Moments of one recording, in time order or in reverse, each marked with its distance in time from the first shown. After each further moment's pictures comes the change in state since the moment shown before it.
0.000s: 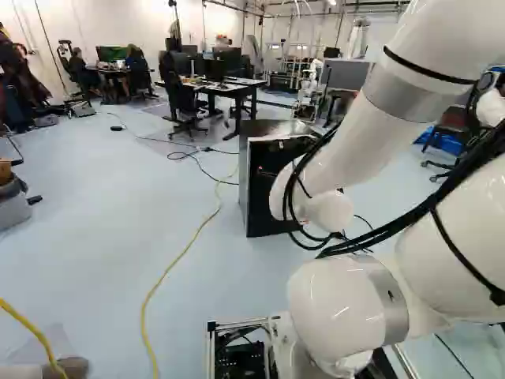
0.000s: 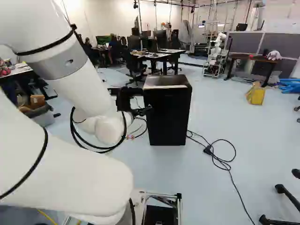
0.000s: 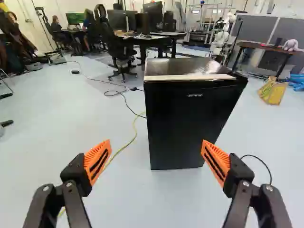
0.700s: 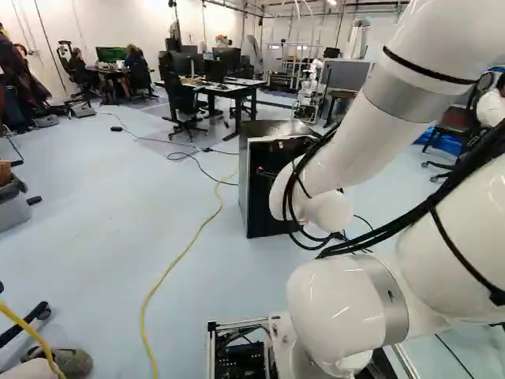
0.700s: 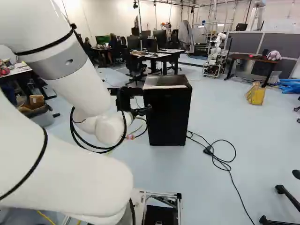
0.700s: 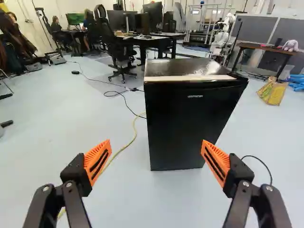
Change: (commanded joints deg) arm 0.0 0.0 0.0 0.0 0.0 0.0
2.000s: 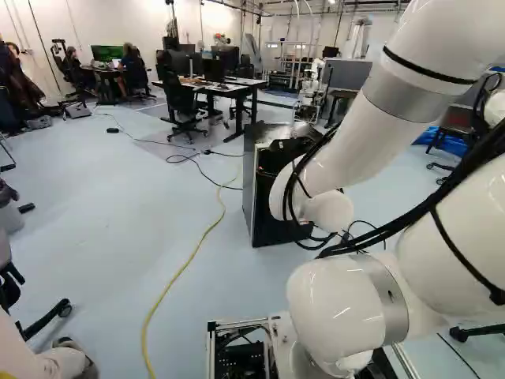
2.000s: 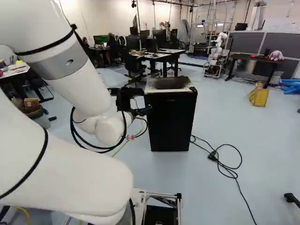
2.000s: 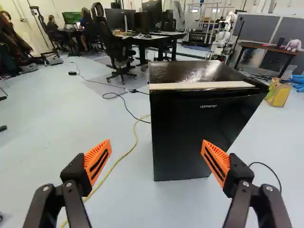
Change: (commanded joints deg) arm 0.0 0.0 0.0 0.0 0.0 0.0
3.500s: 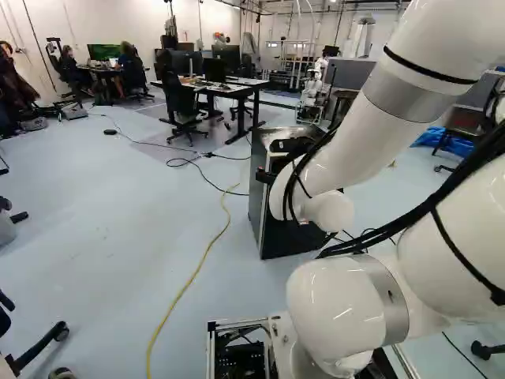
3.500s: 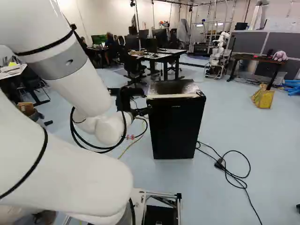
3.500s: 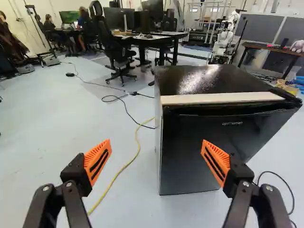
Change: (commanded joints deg) arm 0.0 0.0 0.0 0.0 0.0 0.0
